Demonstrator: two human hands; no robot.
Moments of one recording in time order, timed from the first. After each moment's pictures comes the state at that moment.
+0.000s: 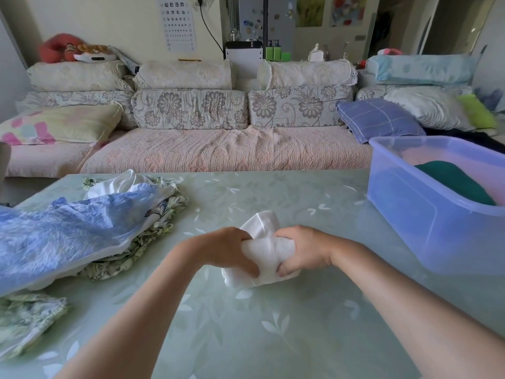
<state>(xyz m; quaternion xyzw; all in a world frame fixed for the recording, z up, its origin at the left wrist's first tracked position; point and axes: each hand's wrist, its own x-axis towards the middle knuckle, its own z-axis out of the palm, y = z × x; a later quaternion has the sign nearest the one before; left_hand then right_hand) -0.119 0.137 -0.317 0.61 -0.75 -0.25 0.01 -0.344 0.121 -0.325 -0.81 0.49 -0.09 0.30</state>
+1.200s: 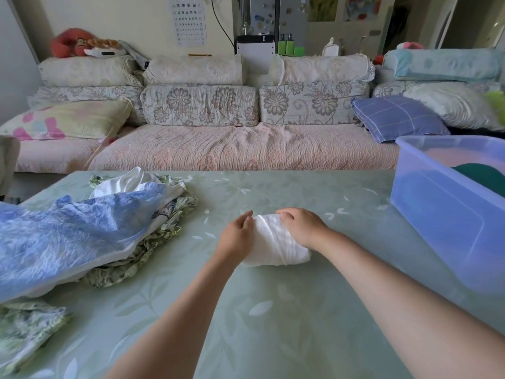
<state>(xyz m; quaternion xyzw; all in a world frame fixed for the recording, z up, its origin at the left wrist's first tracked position) -0.126 0.080 -0.371 0.67 -0.55 -0.30 0.40 -0.298 0.039 -0.350 -0.76 0.57 -0.20 0.22</state>
